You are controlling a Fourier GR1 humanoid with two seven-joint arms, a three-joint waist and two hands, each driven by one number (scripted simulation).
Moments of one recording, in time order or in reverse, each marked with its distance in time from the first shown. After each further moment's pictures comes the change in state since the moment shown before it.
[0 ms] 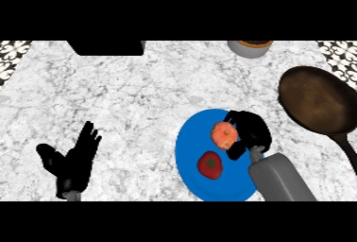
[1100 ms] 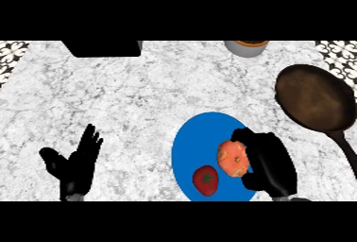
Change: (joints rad) left arm 0.022 -0.043 0.015 -0.004 -0.039 -0.003 -0.008; right arm 0.284 -0.149 0.176 -0.504 0.237 -0.132 -0.163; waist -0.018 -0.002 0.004
